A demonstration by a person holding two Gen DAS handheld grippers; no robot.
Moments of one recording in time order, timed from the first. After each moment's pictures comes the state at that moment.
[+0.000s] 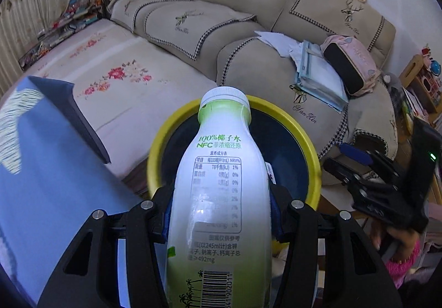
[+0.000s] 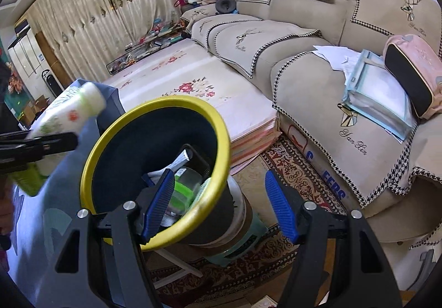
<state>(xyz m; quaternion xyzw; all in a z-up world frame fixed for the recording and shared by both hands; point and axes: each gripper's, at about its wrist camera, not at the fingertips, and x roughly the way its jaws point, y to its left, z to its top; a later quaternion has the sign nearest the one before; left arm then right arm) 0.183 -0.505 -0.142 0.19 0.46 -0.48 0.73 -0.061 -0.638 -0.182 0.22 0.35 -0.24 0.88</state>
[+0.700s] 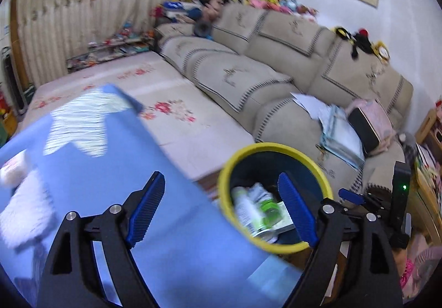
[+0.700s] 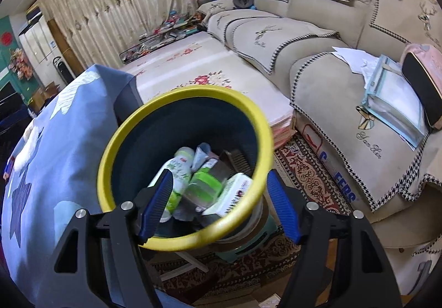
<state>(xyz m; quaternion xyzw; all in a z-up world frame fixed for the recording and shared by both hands) 0.191 -0.353 -0.074 0.08 0.35 -0.40 0.84 -0.031 -0.603 -0.180 0.20 0.37 -0.20 0.88</state>
